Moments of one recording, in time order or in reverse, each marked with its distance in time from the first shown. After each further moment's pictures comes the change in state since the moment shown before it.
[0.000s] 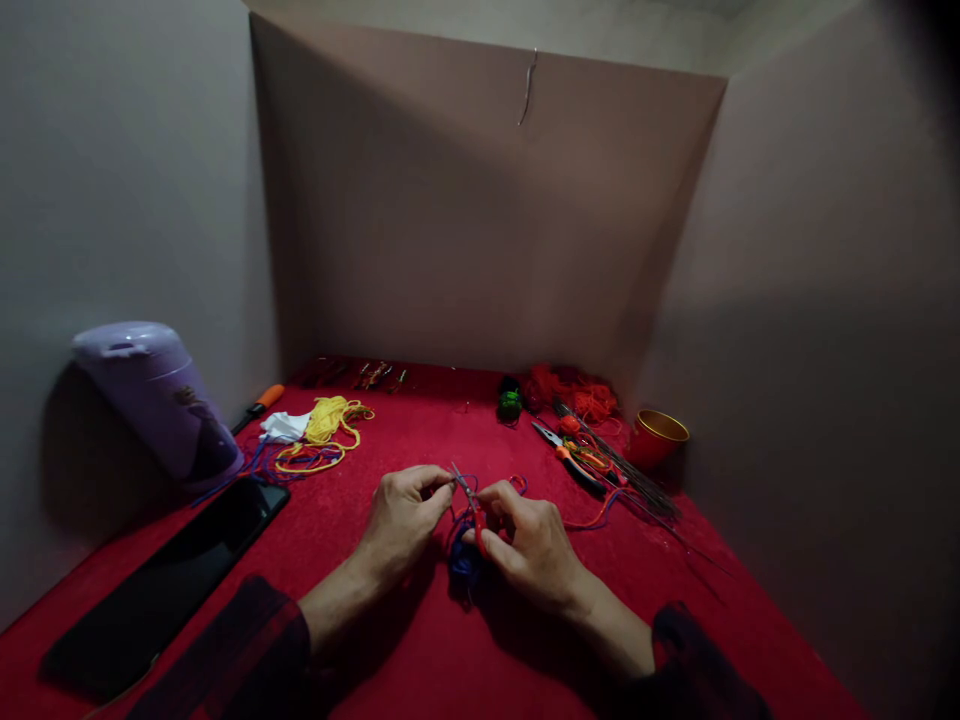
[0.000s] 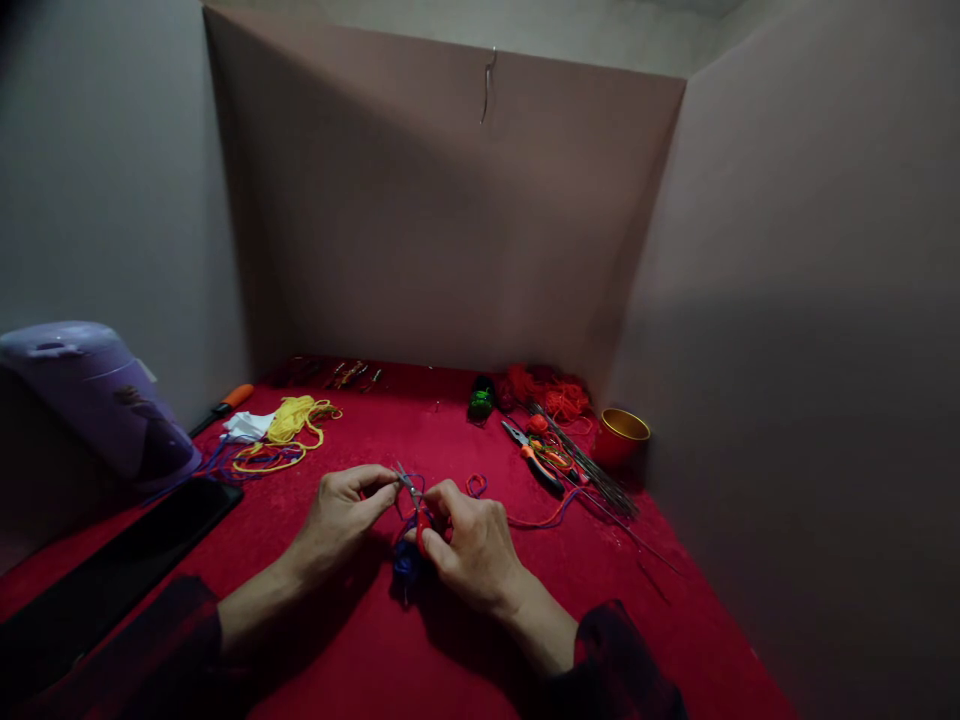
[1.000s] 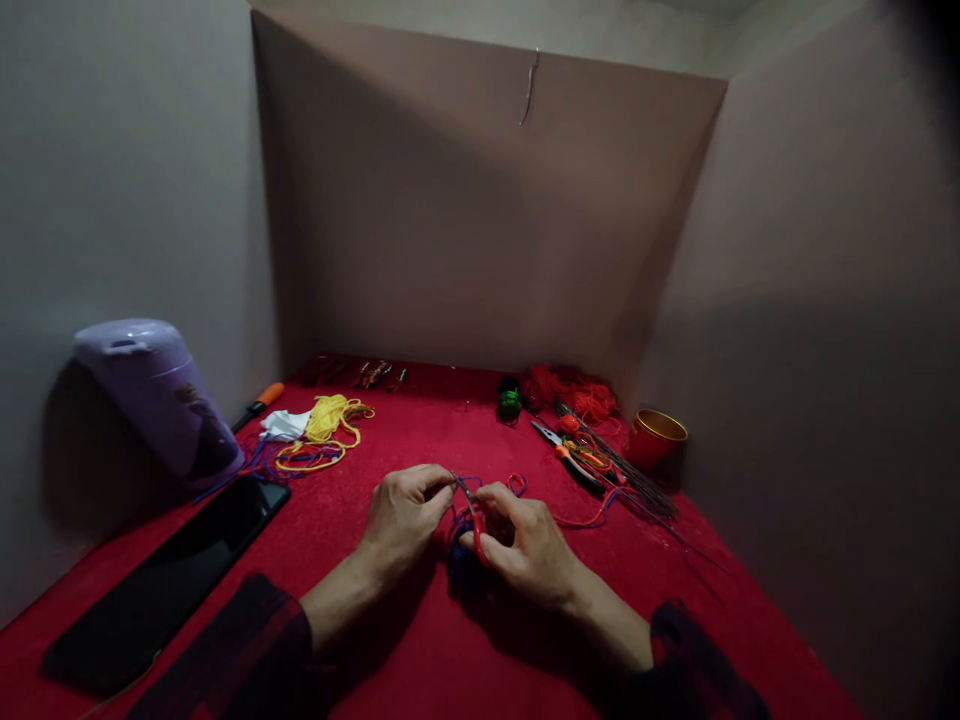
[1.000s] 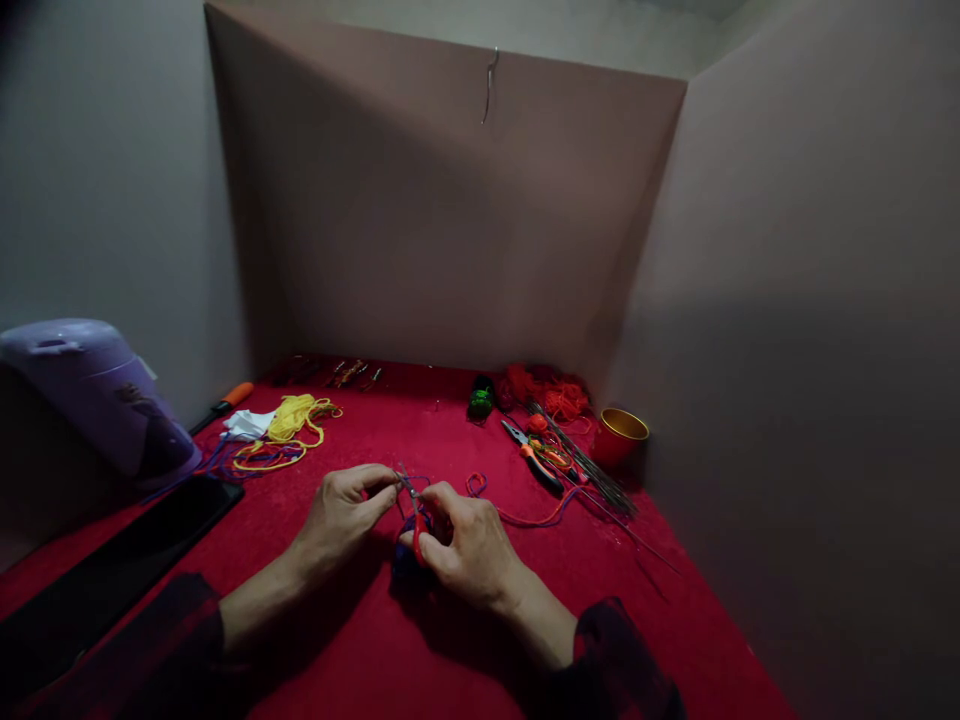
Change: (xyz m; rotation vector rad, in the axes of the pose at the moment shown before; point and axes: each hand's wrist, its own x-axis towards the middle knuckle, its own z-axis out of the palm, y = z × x) left_hand -0.002 0.003 -0.002 0.138 -0.017 0.042; right_hand 0.000 0.000 0.002 0.096 -0.045 -0.018
